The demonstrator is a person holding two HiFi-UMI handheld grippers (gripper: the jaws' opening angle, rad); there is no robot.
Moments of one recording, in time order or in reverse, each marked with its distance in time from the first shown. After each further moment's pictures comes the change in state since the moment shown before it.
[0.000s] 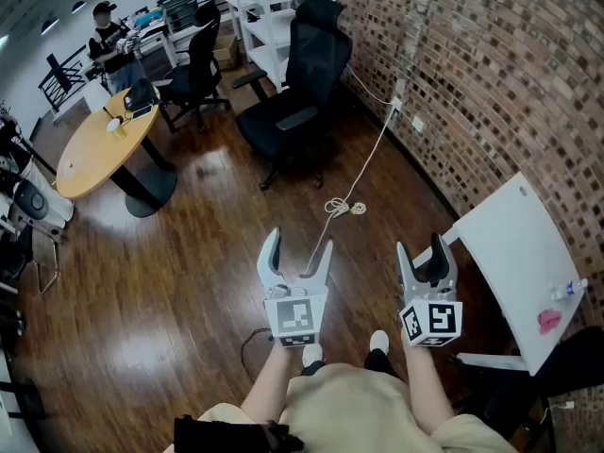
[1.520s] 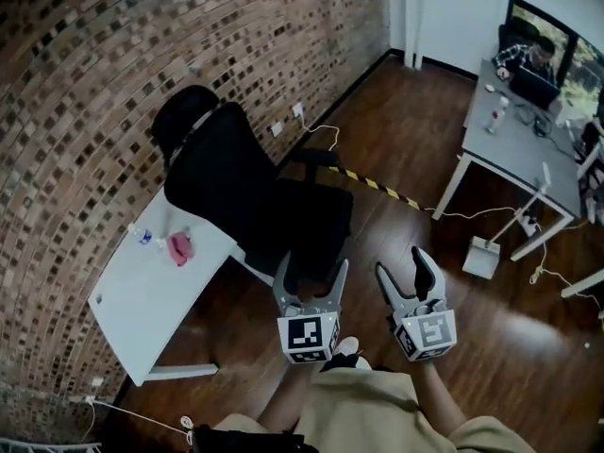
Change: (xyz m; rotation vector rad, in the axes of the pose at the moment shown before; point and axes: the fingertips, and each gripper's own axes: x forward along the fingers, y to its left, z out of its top) left arm -0.490 -0.783 0.036 0.039 -0.048 -2.015; right arm -0.855 -0.124 0.038 -0.032 -0.073 -1.789
